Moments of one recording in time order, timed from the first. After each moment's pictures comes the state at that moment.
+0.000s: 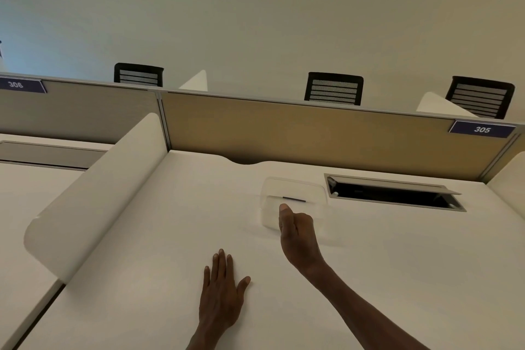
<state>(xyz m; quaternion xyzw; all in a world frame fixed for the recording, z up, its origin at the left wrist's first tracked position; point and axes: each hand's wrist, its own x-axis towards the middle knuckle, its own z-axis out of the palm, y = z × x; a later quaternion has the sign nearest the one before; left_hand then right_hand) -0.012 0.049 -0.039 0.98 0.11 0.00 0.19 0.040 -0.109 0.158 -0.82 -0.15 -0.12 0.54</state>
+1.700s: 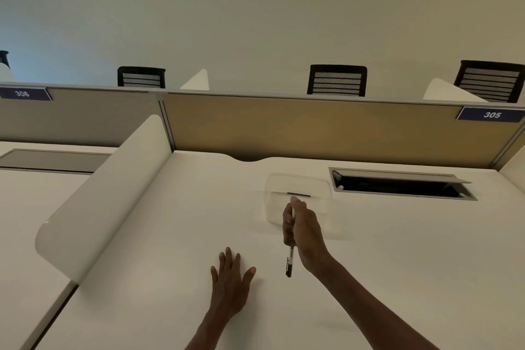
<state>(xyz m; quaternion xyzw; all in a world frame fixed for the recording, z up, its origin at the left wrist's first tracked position) -0.003 0.047 -0.018 0.95 0.13 -0.07 0.29 0.053 -0.118 0.150 -0.68 -0.02 0.09 0.73</state>
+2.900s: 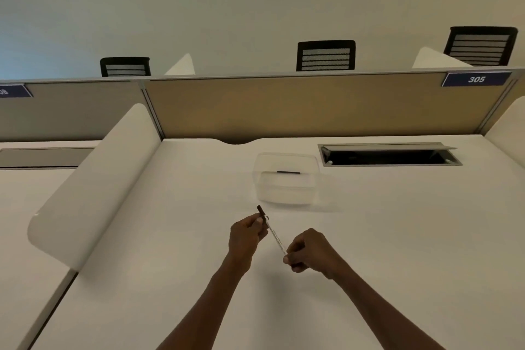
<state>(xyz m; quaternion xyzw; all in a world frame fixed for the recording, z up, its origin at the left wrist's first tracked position) 0.021 -0.012 0.055 0.63 0.20 0.00 0.75 0.020 -0.191 0.075 -0.83 -0.02 0.26 0.49</state>
